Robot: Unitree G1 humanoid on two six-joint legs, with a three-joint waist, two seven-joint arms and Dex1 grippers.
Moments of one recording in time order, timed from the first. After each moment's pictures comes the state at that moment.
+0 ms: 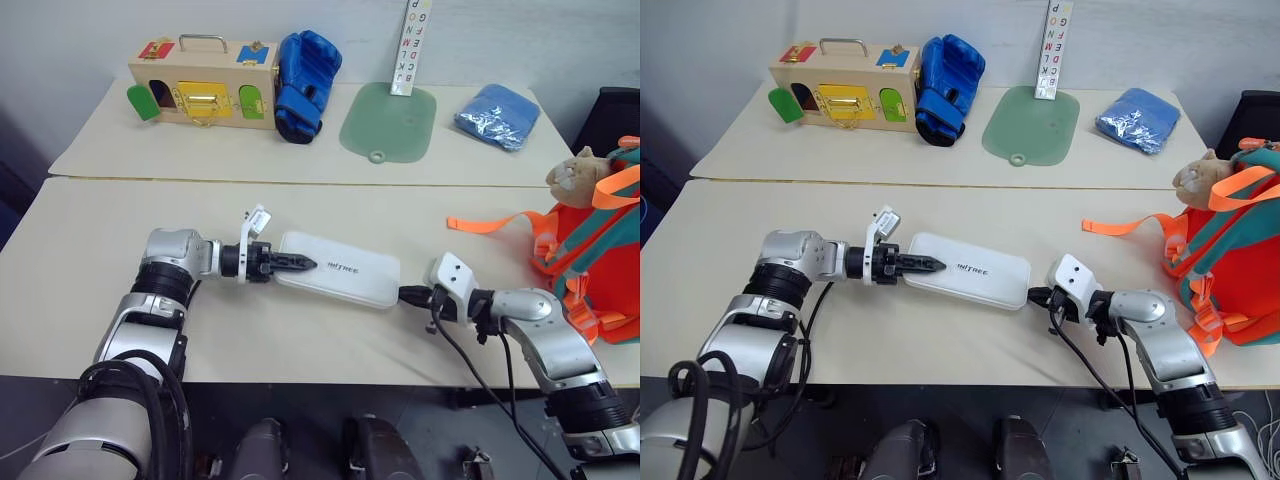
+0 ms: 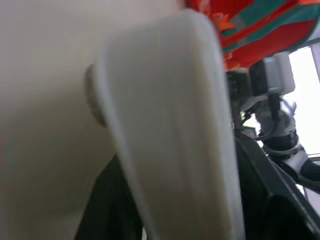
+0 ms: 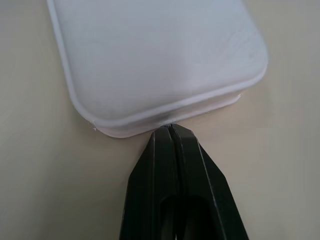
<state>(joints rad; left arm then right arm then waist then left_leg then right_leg) -0.99 0.44 -0.07 0.79 -0.47 1.13 -1.19 -0.28 -0.66 0.09 -0.06 0.20 0.33 0.93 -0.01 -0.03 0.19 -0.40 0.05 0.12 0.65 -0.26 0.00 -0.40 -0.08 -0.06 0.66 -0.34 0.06</state>
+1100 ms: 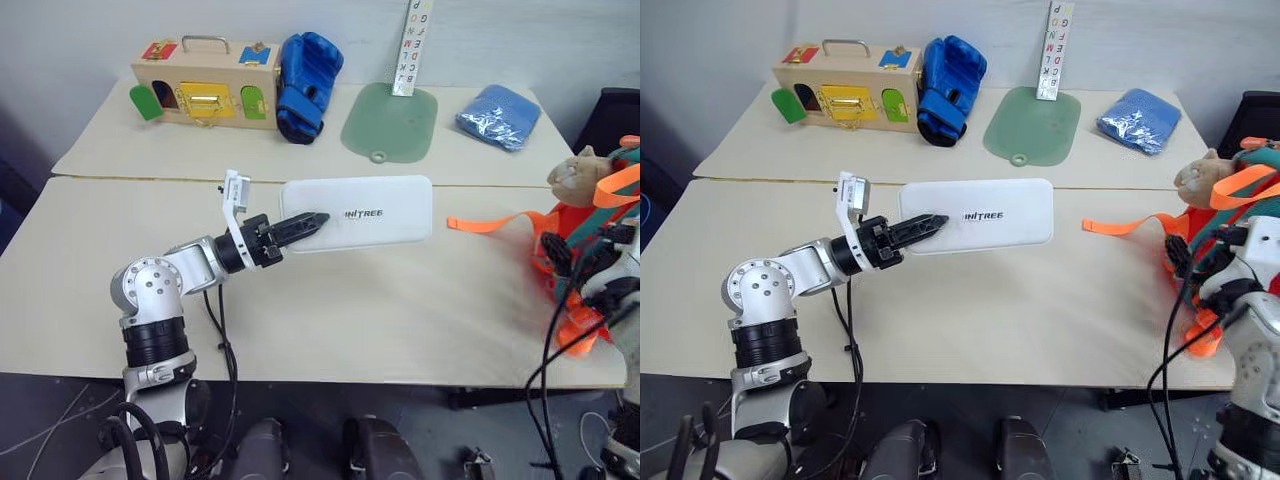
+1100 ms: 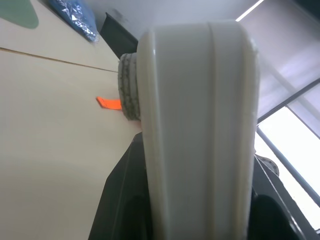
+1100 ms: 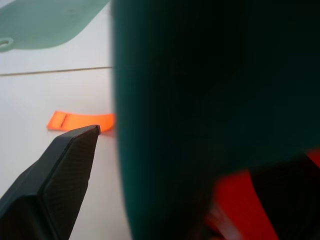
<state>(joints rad) -0.68 0.23 0.38 -0.03 -0.87 1.30 -0.60 -0.27 -0.56 -0.60 -0.12 0.46 0.71 0.25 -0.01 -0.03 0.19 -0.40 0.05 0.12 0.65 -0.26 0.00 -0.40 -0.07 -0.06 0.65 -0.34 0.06</state>
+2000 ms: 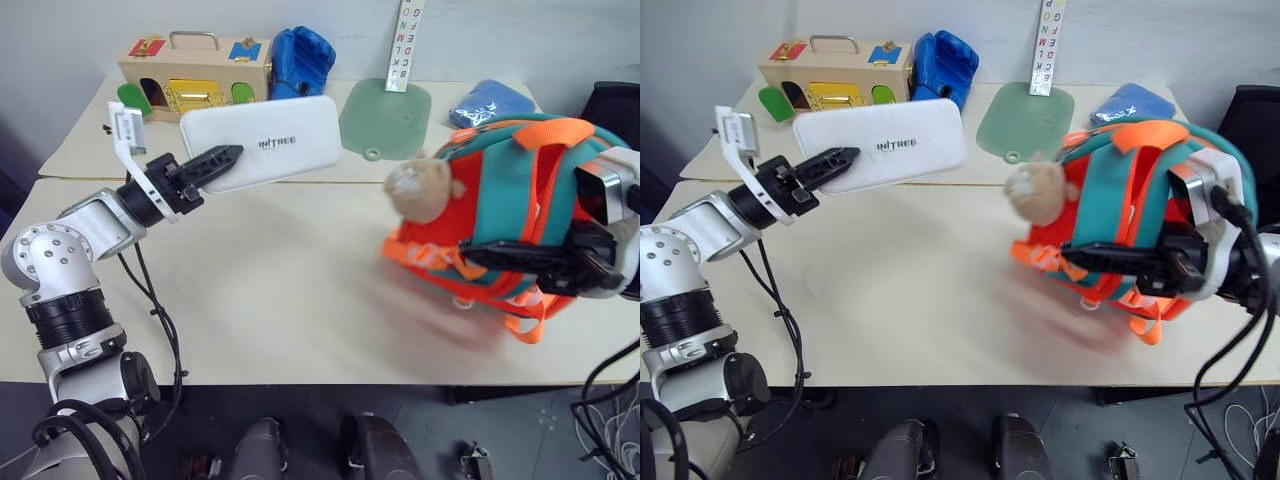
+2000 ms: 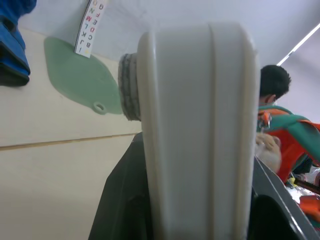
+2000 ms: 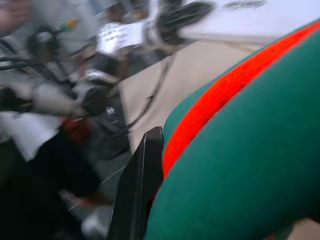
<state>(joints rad) -0.80 0.55 0.50 0.09 -0.92 1.15 -0.57 -0.42 -1.01 -0.38 -0.28 1.21 1.10 1.23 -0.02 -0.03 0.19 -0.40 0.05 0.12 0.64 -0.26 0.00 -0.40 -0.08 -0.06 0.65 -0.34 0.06</state>
